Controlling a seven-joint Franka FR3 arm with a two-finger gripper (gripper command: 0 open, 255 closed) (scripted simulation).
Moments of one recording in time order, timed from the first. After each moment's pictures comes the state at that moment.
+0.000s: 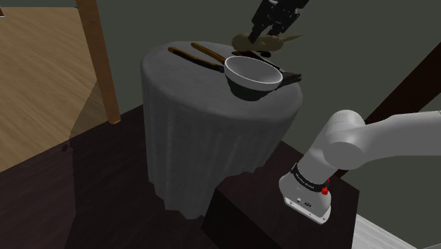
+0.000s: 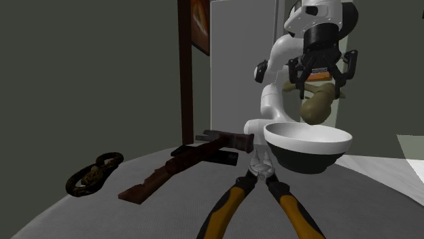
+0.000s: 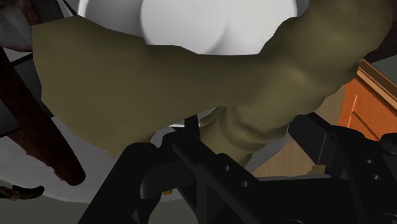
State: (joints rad) arm 0.11 -0.88 0.15 -2.29 0.04 1.78 0.42
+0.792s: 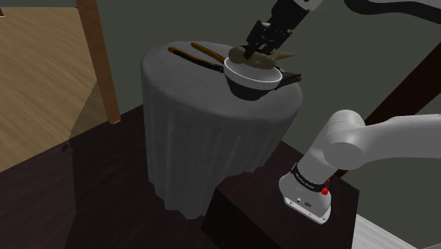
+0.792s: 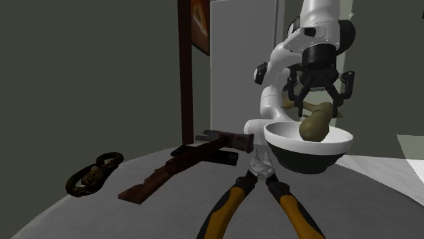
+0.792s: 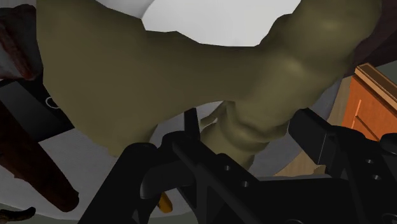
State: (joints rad) arm 0.11 -0.93 0.16 -2.44 0.05 1.88 0.43
